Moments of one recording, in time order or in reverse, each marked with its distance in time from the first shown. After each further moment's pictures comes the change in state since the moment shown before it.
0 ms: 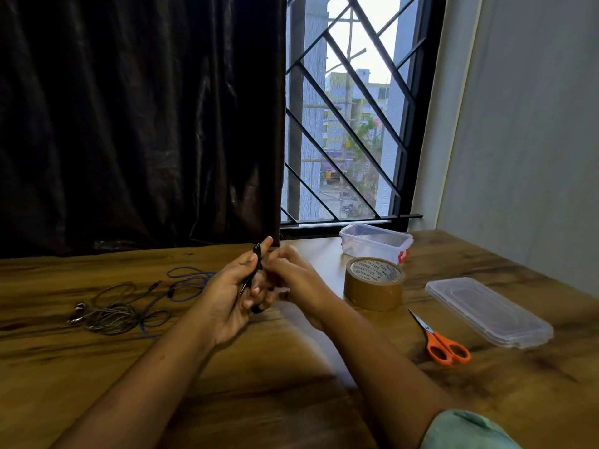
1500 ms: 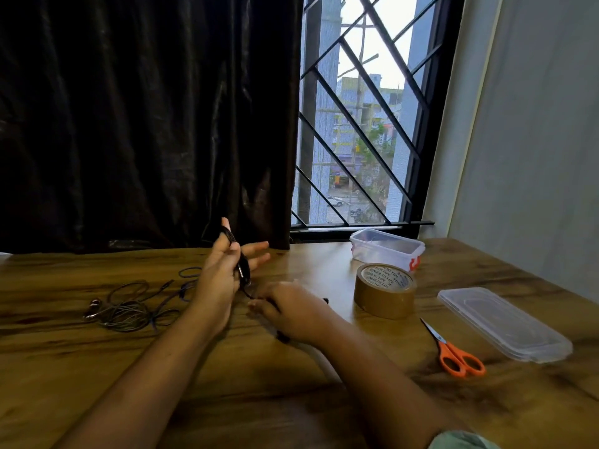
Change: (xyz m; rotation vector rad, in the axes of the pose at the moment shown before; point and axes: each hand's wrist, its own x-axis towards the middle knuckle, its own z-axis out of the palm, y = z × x) left_hand 0.014 0.011 -0.013 0.245 0.259 0.314; right_hand 0.002 0.018 0.012 -0.998 -0.209 -0.275
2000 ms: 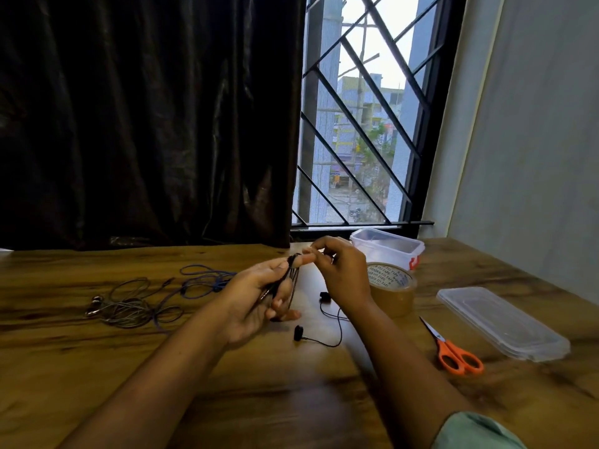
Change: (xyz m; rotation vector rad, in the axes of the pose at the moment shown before) left_hand -0.026 0.009 0.017 -0.085 -0.461 -0.377; right_hand -0.007 0.040 -0.042 0.253 0.711 0.133
